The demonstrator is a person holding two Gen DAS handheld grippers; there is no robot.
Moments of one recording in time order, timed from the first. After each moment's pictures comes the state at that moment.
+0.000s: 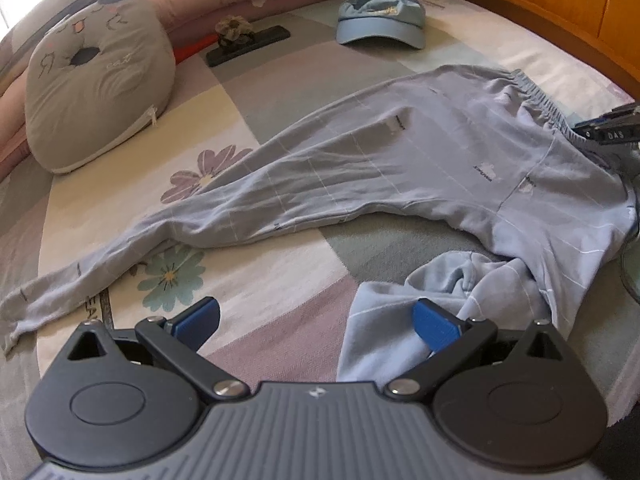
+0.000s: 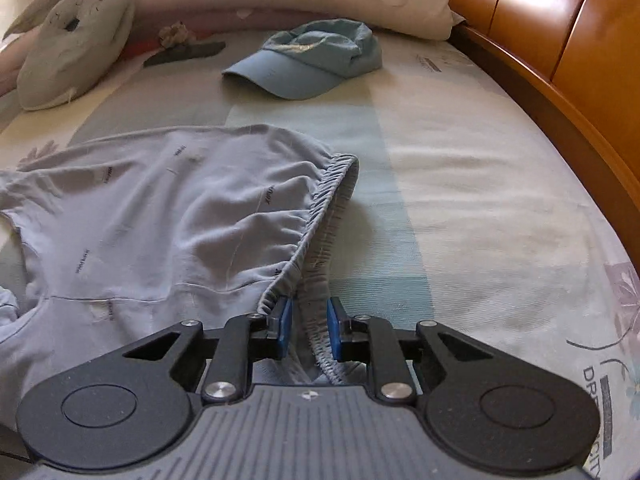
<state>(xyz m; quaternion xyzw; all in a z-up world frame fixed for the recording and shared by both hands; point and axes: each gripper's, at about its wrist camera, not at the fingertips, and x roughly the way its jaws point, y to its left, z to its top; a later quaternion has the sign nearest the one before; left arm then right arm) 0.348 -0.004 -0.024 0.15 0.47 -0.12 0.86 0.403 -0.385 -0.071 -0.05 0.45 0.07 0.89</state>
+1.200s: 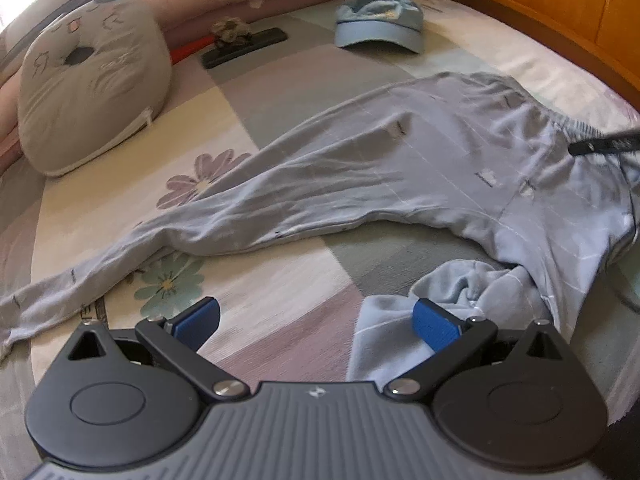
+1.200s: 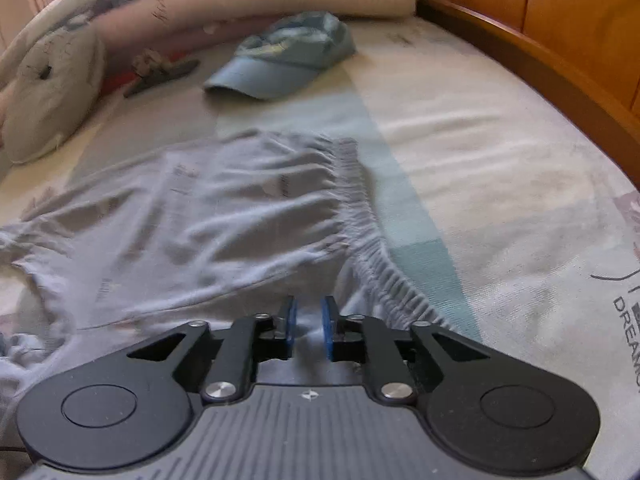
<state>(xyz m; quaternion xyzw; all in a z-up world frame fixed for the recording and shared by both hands) 0.355 0.008 -0.026 0.13 0.47 -0.13 0.86 0.383 -0.374 -0.069 0.05 0.44 0.06 0.89</state>
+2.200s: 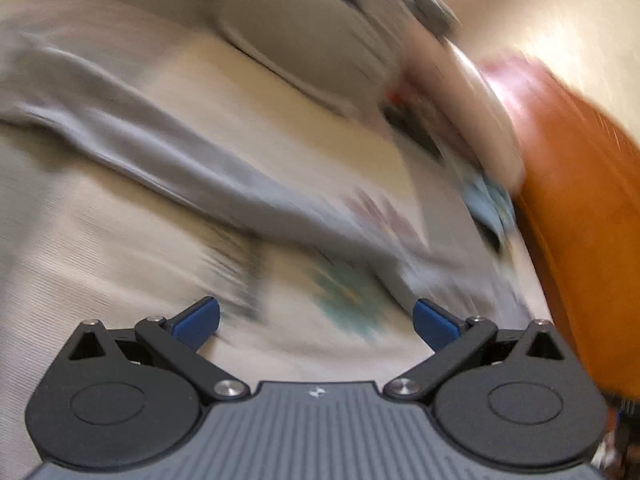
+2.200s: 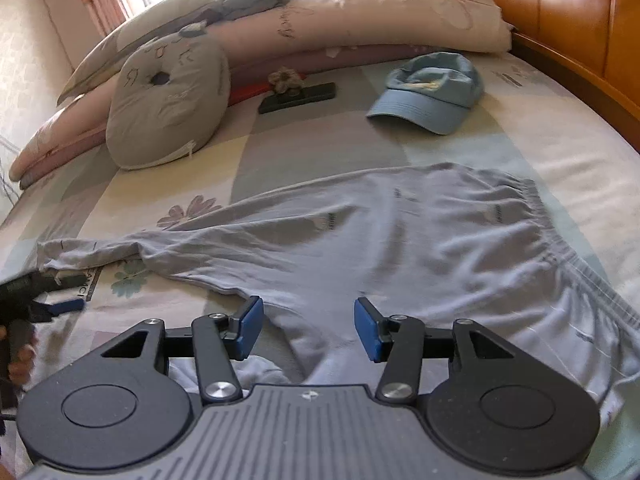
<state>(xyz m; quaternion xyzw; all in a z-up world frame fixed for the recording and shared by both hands) 0.365 0.274 -0.092 -0.33 0.37 -0.05 0.87 0.350 -0.217 -0.012 0.07 0.42 0.13 0.90</state>
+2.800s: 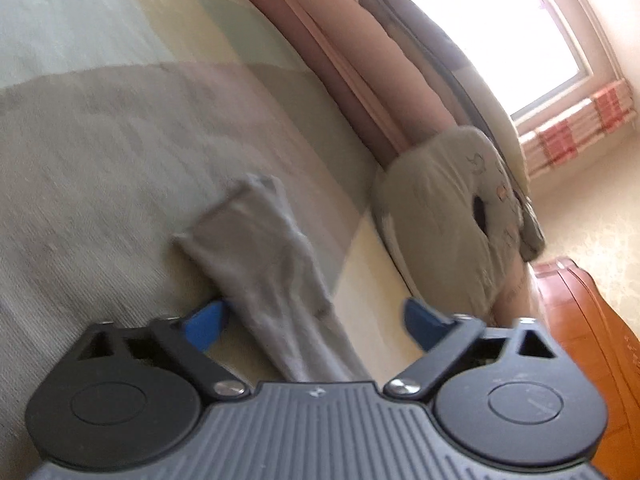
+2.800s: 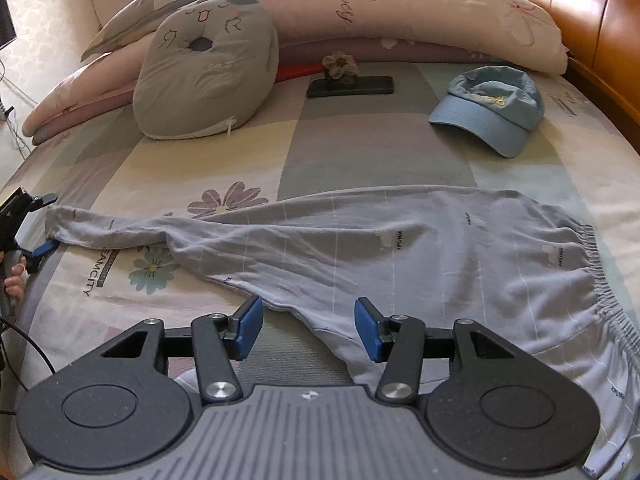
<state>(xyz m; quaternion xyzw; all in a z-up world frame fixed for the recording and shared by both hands) 0.380 0.398 -0.121 -0.47 0.23 0.10 0.85 0.381 -0.157 -0.011 0.02 0.44 0.16 0.89</state>
